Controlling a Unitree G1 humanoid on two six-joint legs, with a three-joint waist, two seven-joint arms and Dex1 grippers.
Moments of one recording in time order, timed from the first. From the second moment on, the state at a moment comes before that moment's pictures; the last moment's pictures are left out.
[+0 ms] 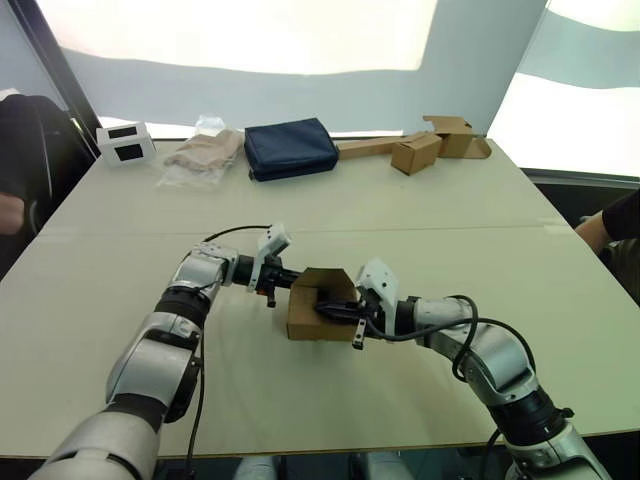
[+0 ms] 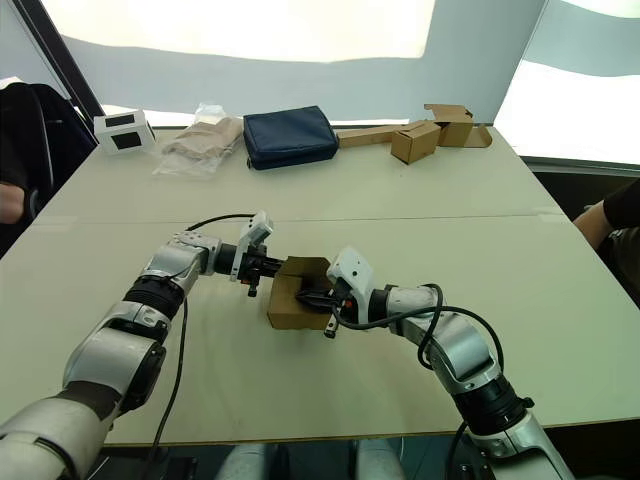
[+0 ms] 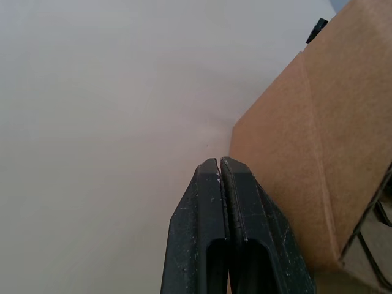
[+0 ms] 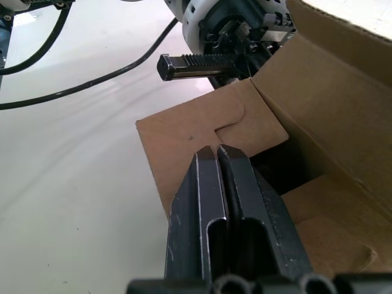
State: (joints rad) left arm -0.95 0.38 -0.17 0.84 -0.15 0.34 -1.41; right arm -0.39 -0.46 0.27 -0.27 0.39 0.62 0.78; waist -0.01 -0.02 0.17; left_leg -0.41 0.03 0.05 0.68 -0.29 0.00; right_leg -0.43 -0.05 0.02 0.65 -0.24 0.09
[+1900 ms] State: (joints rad) left arm -0.55 0.60 -0.18 0.02 -0.43 0.65 -1.29; right arm -0.74 -0.47 0.16 0.01 0.41 0.60 0.84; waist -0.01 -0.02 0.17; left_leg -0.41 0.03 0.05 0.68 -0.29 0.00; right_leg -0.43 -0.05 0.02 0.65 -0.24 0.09
